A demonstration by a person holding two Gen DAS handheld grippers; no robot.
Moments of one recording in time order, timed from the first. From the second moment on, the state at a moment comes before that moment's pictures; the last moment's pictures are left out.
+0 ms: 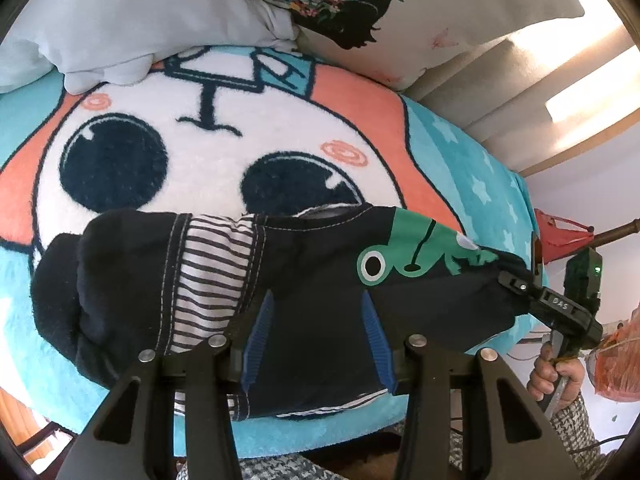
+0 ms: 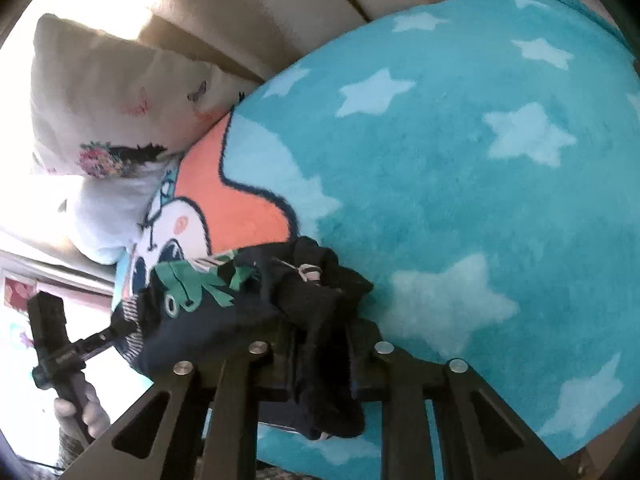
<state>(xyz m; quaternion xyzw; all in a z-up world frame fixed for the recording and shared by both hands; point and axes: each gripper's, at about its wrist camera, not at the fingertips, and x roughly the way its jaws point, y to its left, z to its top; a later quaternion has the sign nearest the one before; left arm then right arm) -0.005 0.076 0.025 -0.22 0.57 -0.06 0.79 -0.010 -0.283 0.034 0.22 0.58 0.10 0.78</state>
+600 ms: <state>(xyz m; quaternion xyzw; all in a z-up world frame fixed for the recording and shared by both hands) 0.068 -0.043 0.061 -0.11 0.58 -0.21 0.78 -0.016 -0.311 0.031 0.23 0.57 0.07 0.79</state>
